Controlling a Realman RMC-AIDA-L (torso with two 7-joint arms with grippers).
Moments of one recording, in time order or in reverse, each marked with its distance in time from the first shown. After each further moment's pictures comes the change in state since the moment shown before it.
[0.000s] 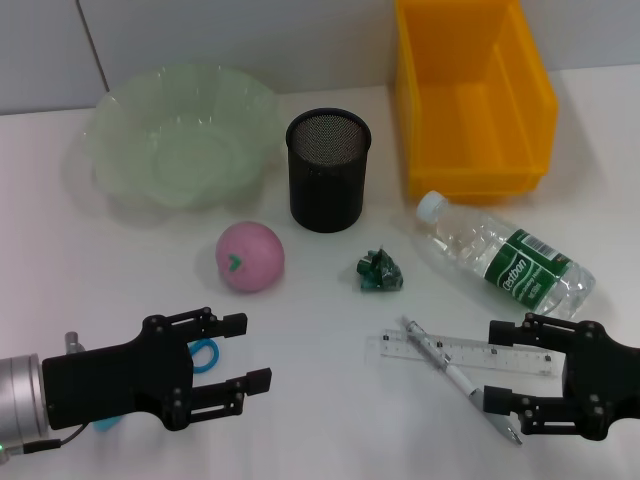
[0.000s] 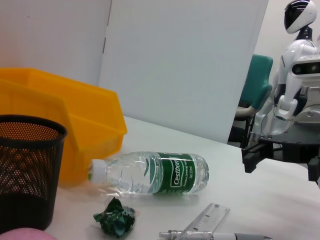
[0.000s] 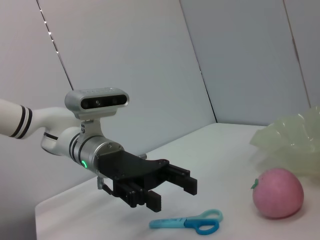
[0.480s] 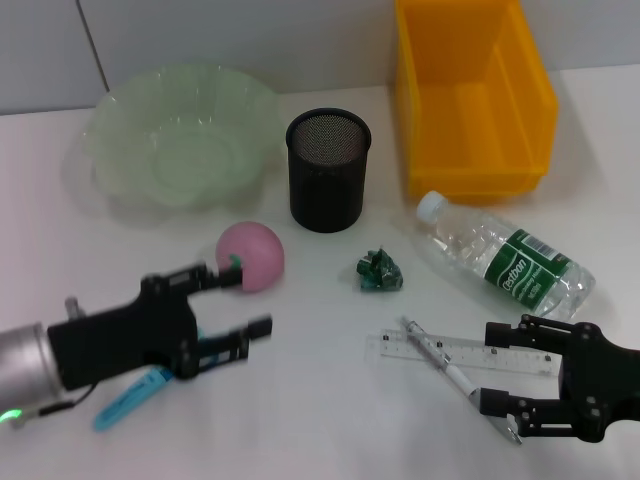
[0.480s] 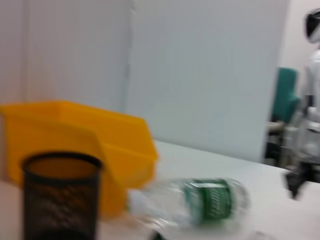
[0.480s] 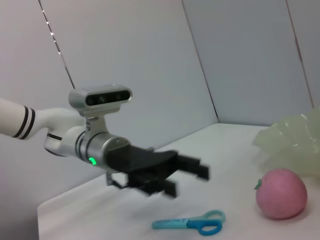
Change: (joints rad) left arm -0.014 -0.010 -0.005 -0.023 -0.088 -0.057 0.074; right arm 0.001 0.003 0.000 0.002 -0.003 -0.003 -0.003
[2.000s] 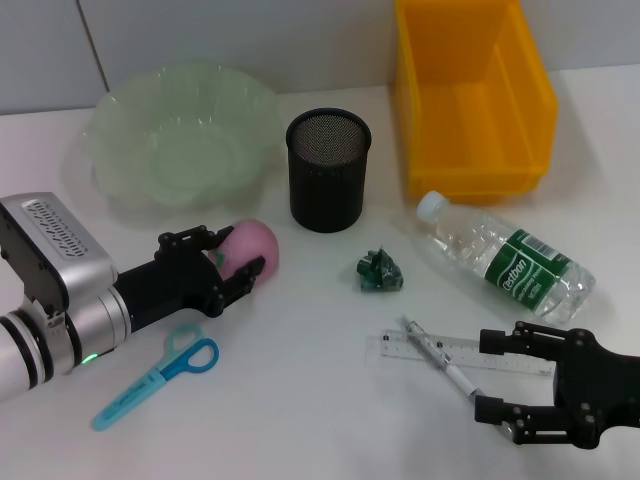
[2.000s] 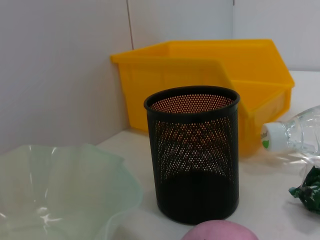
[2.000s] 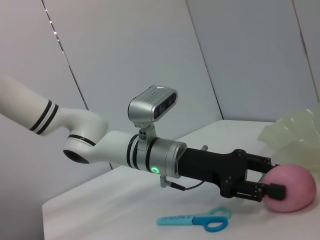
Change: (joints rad) left arm -0.226 -0.004 0.013 -0.383 -0.283 -0.517 0.435; right arm 0.002 0.006 -0.002 0.006 -0.014 0.003 0.000
